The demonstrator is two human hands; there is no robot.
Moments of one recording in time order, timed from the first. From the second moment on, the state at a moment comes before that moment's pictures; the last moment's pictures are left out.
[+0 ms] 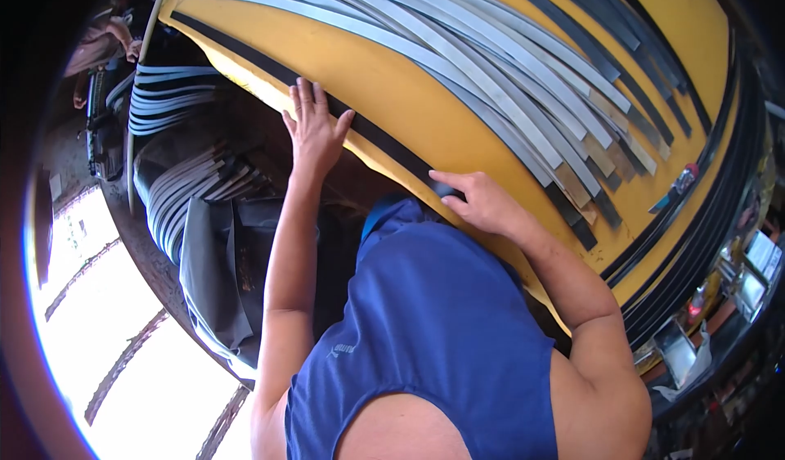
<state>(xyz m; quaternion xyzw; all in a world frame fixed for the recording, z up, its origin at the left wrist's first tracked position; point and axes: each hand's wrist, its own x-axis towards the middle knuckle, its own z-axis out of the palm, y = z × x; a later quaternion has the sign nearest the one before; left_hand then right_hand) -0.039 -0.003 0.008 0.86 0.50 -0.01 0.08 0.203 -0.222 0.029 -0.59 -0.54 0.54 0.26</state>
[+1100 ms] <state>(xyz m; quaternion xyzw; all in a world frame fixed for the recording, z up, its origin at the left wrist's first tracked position) 0.008 -0.041 0.015 0.94 -0.10 0.11 0.32 0.184 -0.258 0.063 -0.73 -0.43 0.47 0.25</state>
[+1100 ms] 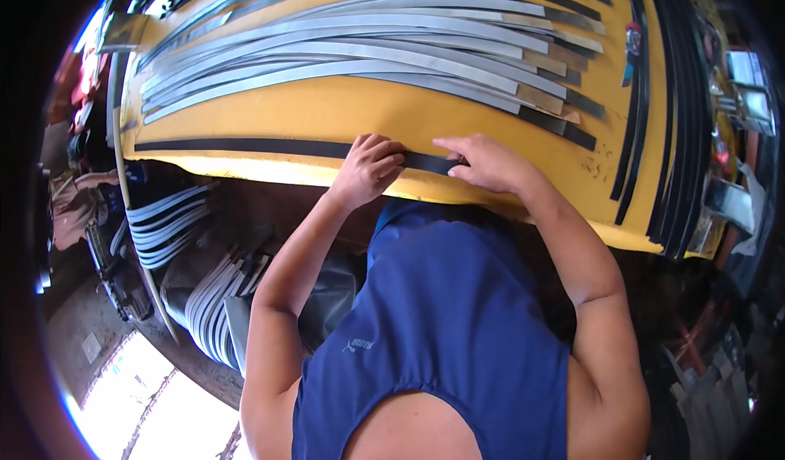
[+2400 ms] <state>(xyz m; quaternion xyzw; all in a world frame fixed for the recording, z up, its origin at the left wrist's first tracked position) 0.008 -0.029 0.000 0.91 -0.12 0.12 0.39 0.149 -0.240 0.044 -0.82 -0.30 0.40 0.29</state>
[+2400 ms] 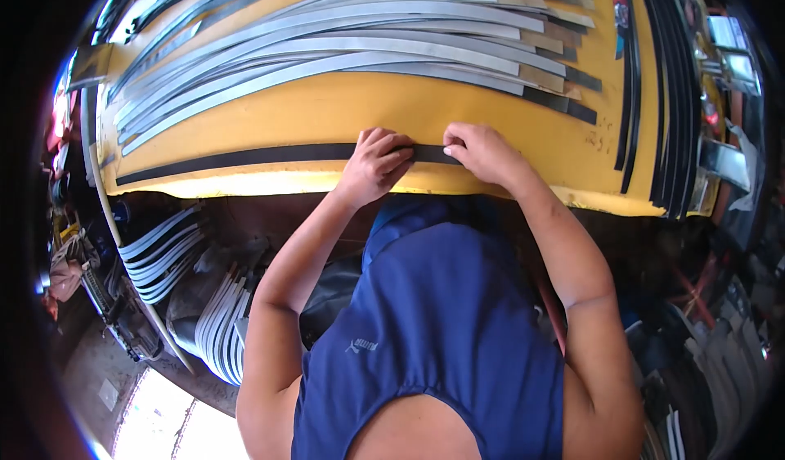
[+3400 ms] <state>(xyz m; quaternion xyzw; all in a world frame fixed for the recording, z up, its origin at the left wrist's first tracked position) 0.019 -0.059 0.005 0.92 -0.11 0.11 0.37 0.162 -0.289 0.062 -0.81 -0.33 0.41 0.26</state>
